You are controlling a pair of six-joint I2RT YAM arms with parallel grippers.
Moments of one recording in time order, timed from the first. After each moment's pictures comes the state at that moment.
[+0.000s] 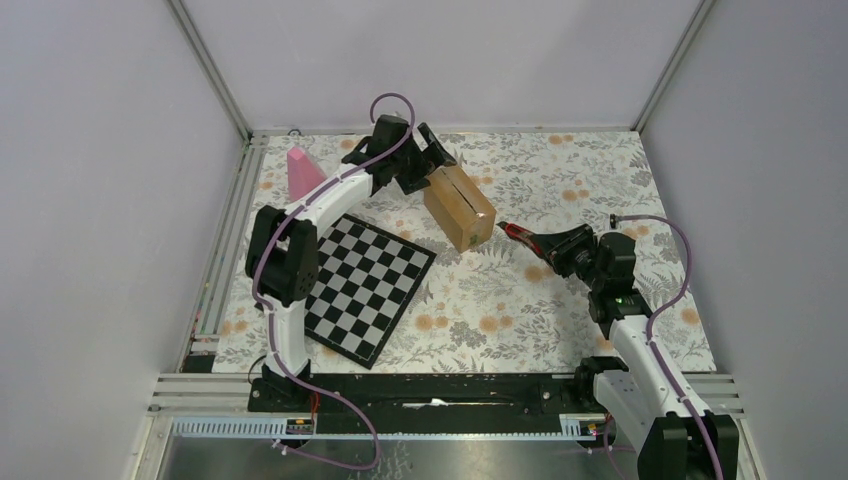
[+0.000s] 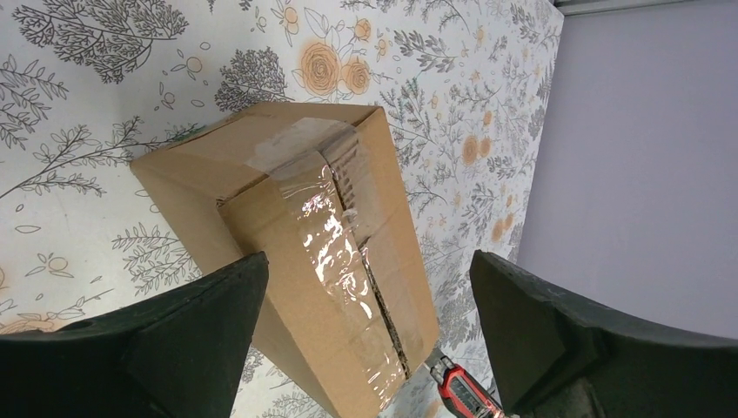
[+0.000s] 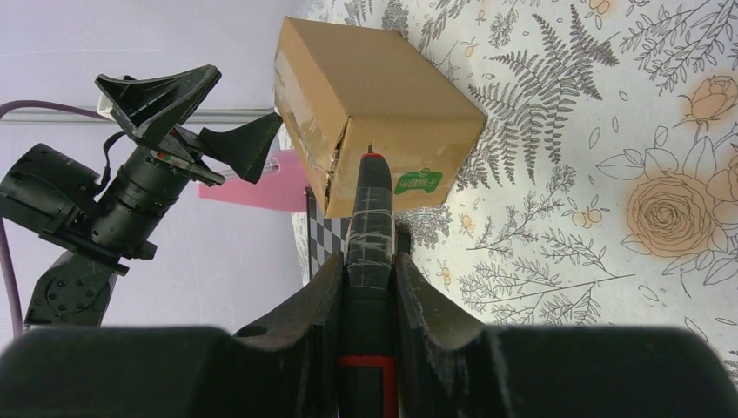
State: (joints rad) left arm -0.45 2.00 1.66 -0.29 0.22 -0.97; right arm 0.04 0.83 0.40 0.05 -0.34 1.13
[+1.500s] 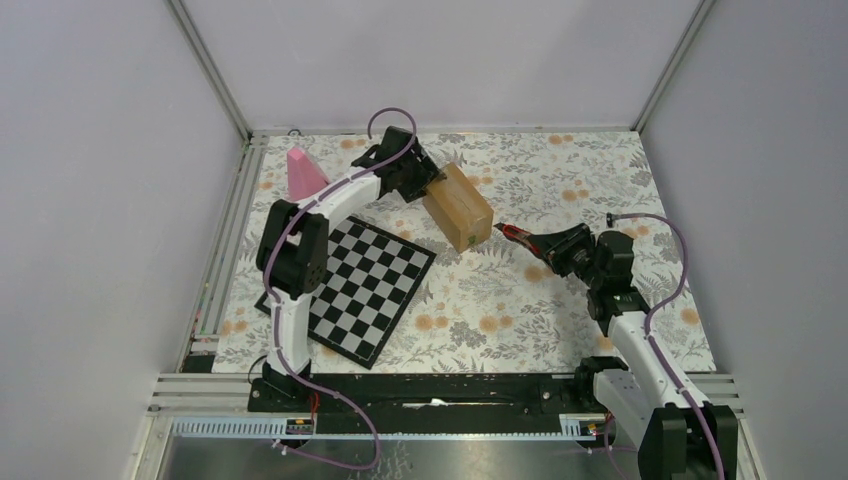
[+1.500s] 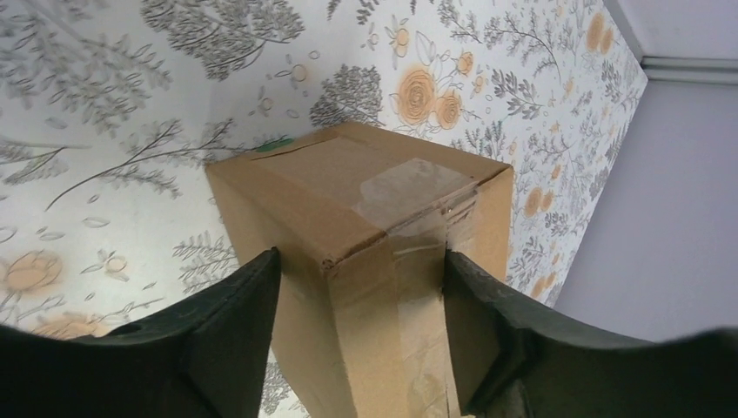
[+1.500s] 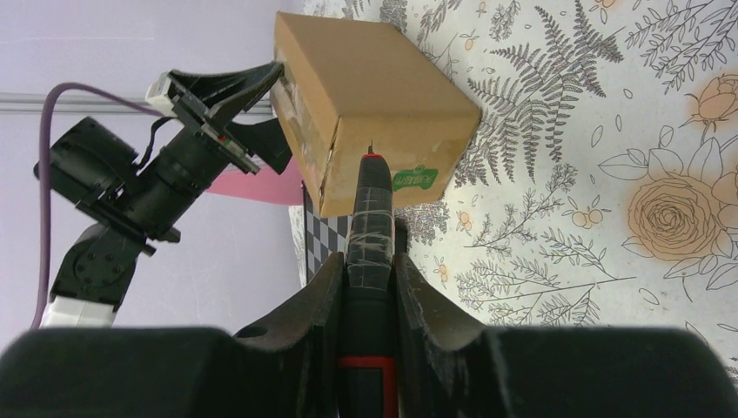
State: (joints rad) left arm -0.46 2.11 1.70 -0.34 0.10 -1.04; right arm 0.04 0.85 0.39 0.07 -0.36 1.12
